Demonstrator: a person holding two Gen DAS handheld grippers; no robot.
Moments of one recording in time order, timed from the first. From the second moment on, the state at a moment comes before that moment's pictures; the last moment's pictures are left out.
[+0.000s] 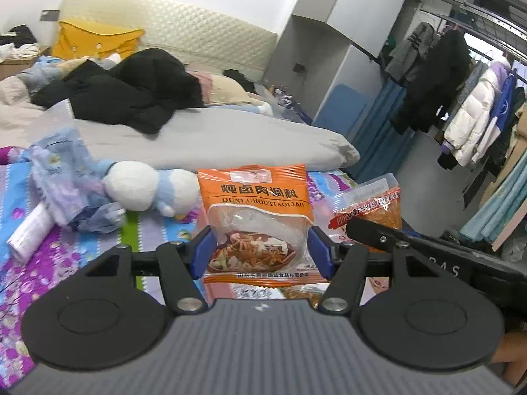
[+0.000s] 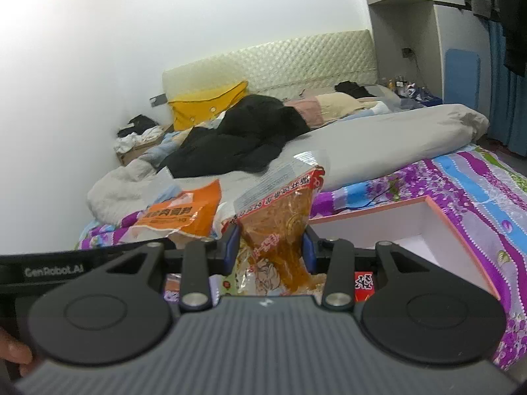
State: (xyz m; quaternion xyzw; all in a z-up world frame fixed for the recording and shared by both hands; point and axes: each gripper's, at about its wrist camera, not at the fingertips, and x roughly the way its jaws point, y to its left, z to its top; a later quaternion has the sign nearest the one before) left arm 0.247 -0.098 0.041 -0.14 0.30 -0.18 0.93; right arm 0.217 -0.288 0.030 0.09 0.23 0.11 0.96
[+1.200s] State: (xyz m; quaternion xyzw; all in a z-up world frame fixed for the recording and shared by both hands) left arm 0.455 -0.212 -0.139 -0.05 0.45 -0.24 0.86; right arm 0.356 -0.379 -0.144 0.14 0.41 -0.02 0.90
